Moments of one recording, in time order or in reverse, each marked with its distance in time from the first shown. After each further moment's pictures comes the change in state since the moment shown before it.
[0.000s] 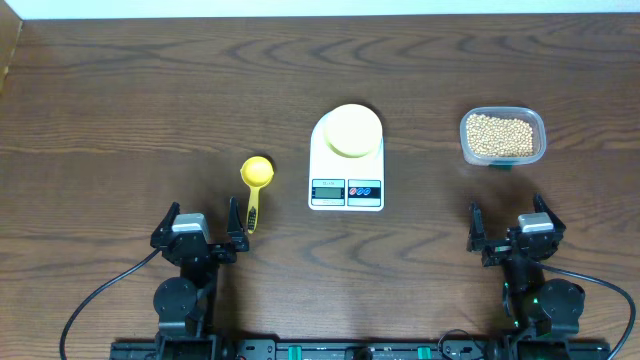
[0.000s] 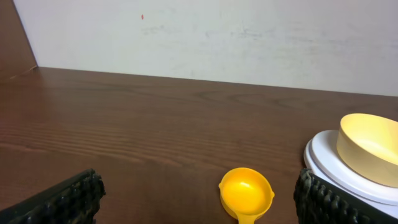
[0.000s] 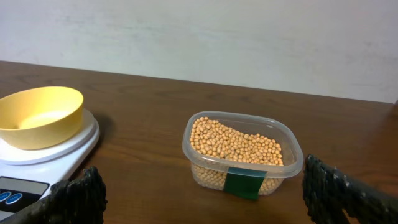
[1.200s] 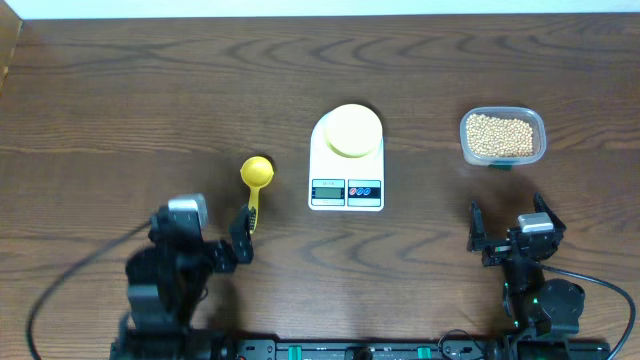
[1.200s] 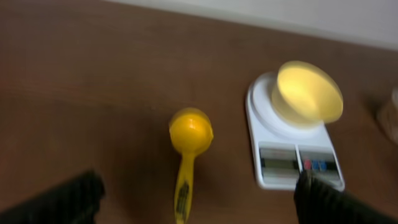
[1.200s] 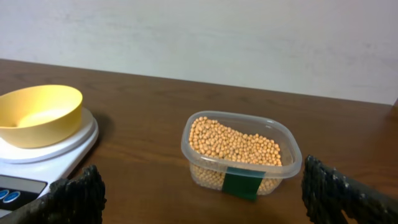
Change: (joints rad) left arm 0.000 0.436 0.573 -0.554 0.195 -0.098; right arm 0.000 0.000 0.000 0.000 0.003 0.000
